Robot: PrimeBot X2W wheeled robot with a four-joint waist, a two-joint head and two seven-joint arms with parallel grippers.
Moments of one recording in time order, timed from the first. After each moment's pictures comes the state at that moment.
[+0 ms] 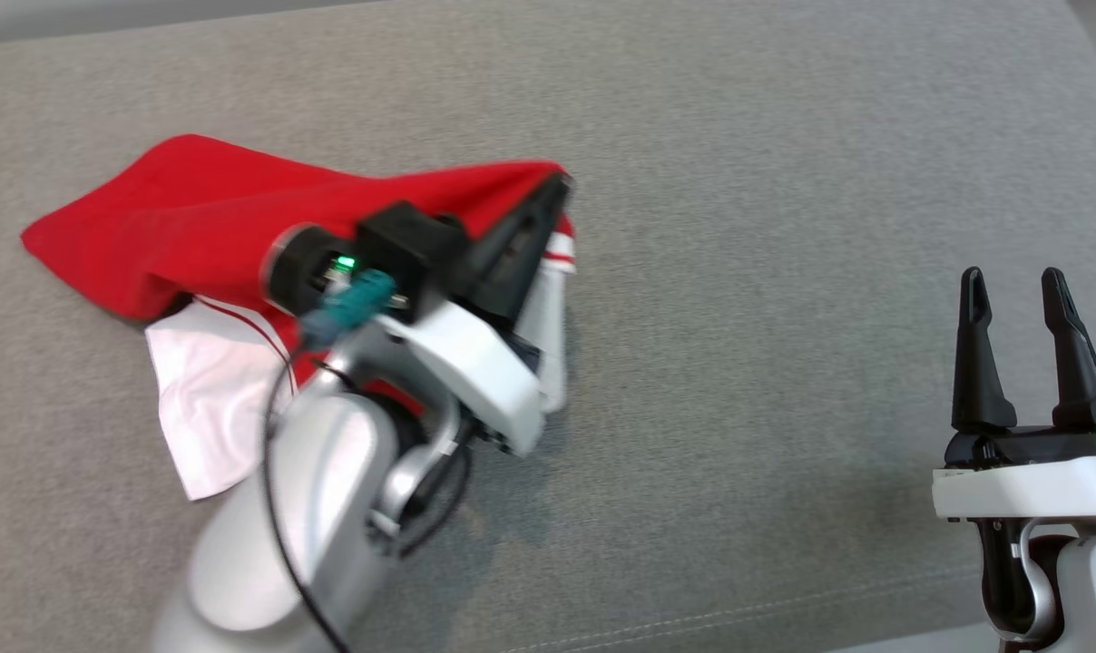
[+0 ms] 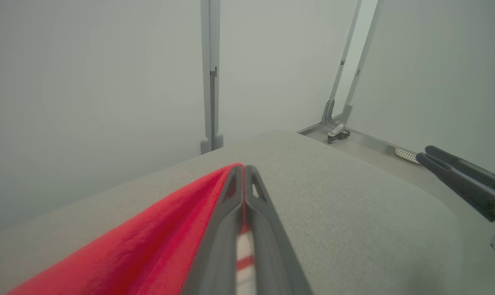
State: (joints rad) left arm -0.58 0.18 -0.51 -0.02 -0.43 0.02 0.17; right arm -0.20 -0.04 -0.07 0.05 0.24 0.13 -0.25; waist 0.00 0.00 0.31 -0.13
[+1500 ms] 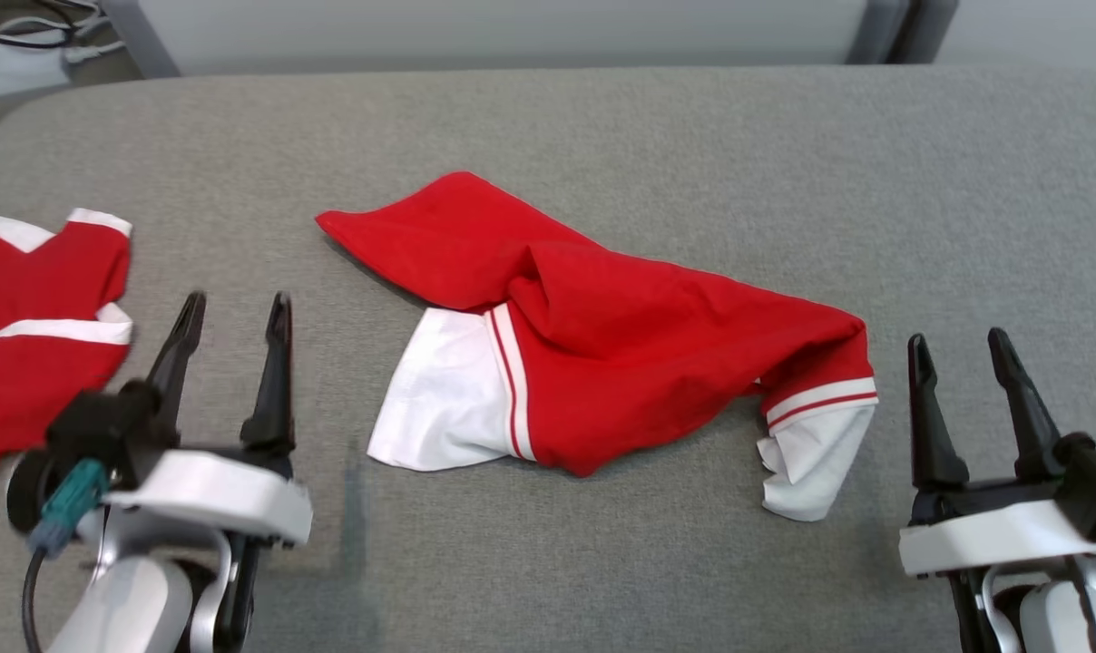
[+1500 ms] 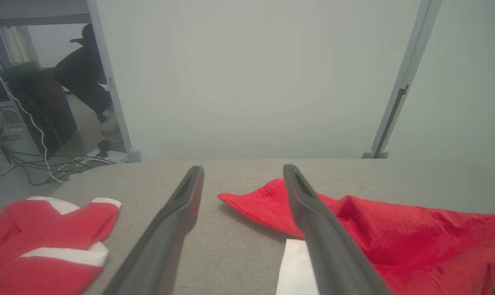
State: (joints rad) left arm -0.24 0.40 -0.36 -0.09 -0.53 0.31 -0.08; right arm -0.14 -0.04 -0.03 0.09 0.15 0.13 -0.25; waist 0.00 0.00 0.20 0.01
